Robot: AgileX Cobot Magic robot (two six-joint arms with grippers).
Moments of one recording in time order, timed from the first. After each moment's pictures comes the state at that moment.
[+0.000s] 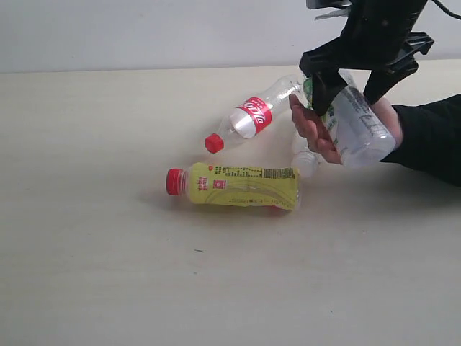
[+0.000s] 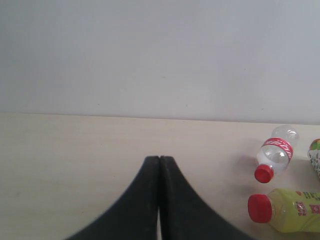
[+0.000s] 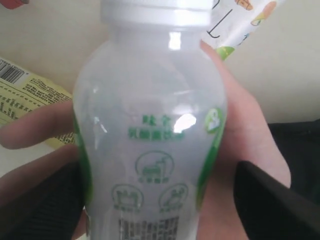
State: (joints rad) left arm -0.08 0.01 0.00 0.29 0.13 -0.39; right arm 0.31 1.87 -1.58 0.07 1.22 -0.05
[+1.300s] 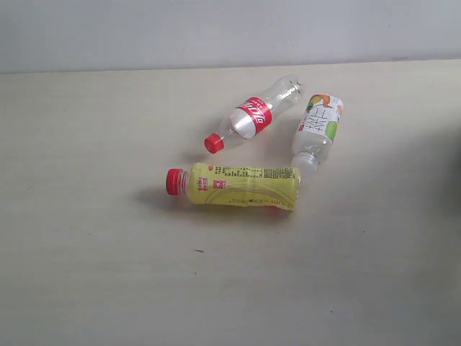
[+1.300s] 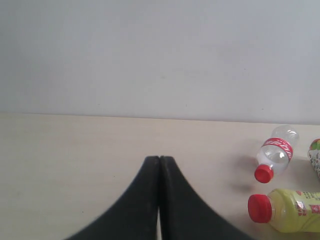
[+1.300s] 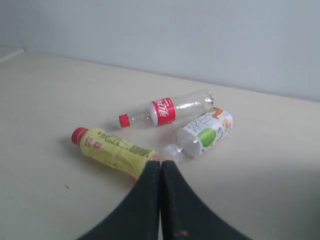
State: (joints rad) left arm -0.08 0.01 0.00 0.29 0.13 -0.39; right arm 0.32 0.15 -0.52 0.19 0.80 -0.13
